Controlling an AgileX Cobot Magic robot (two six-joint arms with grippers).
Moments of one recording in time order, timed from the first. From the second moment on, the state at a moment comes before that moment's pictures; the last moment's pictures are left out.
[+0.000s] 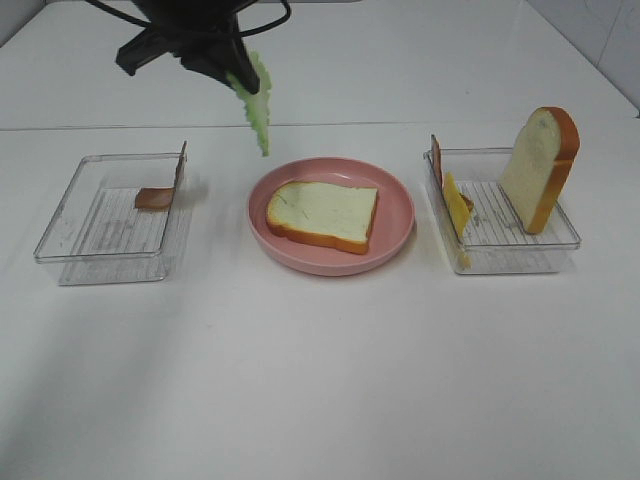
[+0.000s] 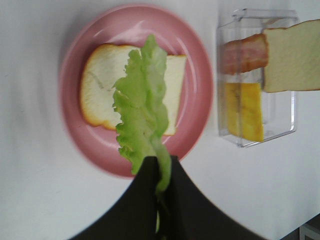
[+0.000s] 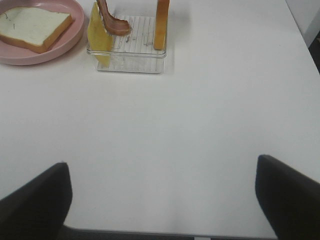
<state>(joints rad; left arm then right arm) -0.36 2.13 -2.02 -0.44 1.09 -0.27 0.12 0.00 -0.46 -0.04 1.11 0.01</state>
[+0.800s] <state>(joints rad) -0.43 2.37 -2.02 -0.93 0.86 -0.03 0.12 0.00 -0.46 -0.04 1.11 0.01</state>
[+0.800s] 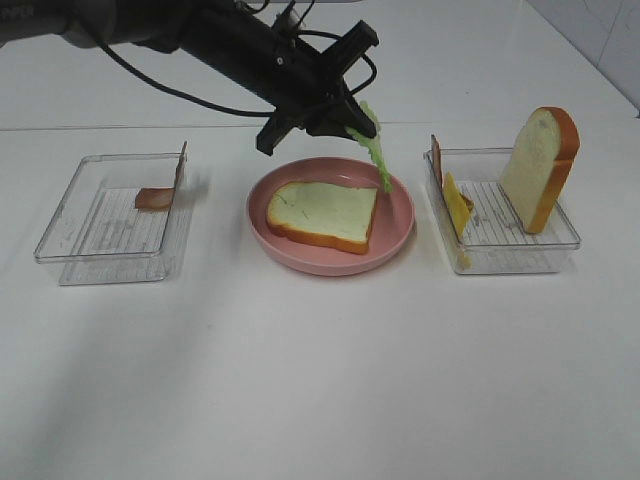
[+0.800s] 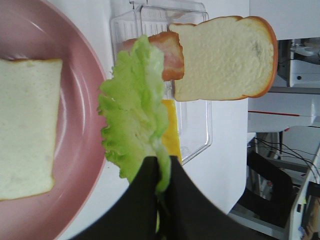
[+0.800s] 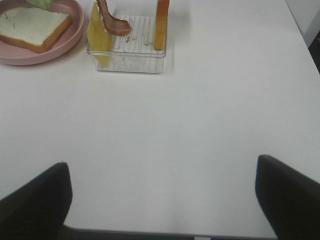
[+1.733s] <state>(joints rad) -0.39 2.49 -2.02 -0.75 0.88 -0.06 0.12 0.00 -0.46 -0.04 1.11 0.01</state>
